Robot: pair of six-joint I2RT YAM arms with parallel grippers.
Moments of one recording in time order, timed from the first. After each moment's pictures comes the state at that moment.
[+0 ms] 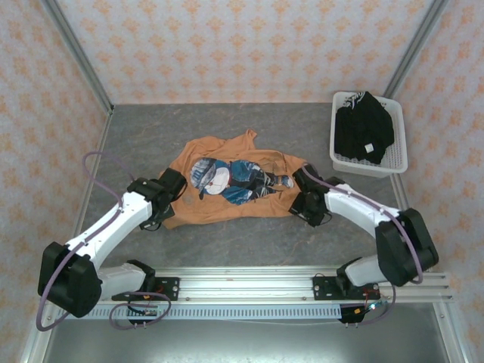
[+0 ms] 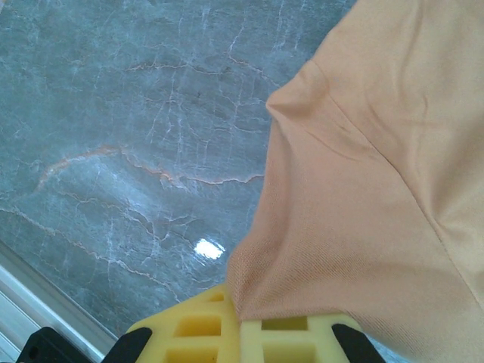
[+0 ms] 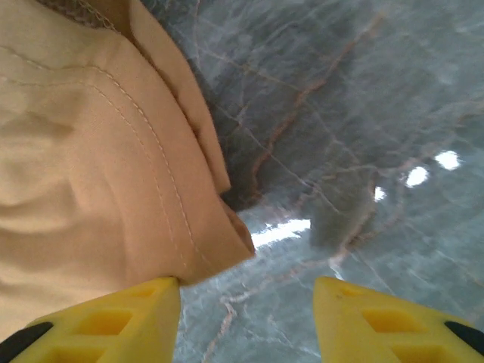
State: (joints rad) left arm -0.36 1.20 0.85 -1.18 -0.46 -0.96; right arm 0.46 1.46 0.81 -0.74 -0.06 1.02
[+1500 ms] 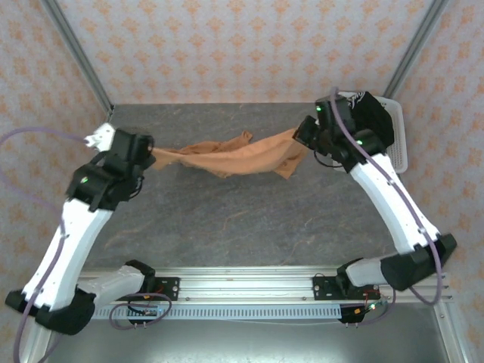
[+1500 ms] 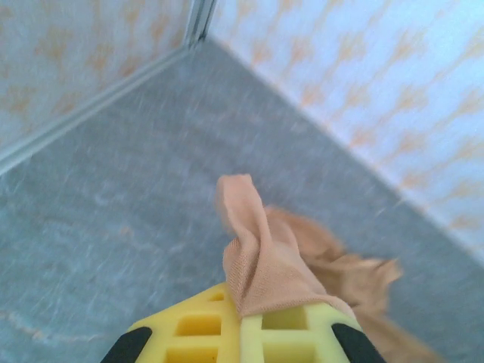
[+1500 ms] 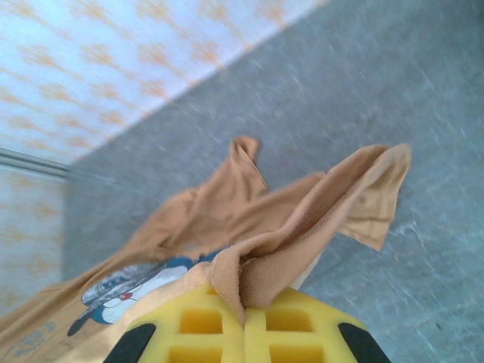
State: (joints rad) left arm -0.35 1.02 1.50 -1.19 -0.63 -0.96; right arm 0.41 1.31 1.54 -0.85 0.03 0.78
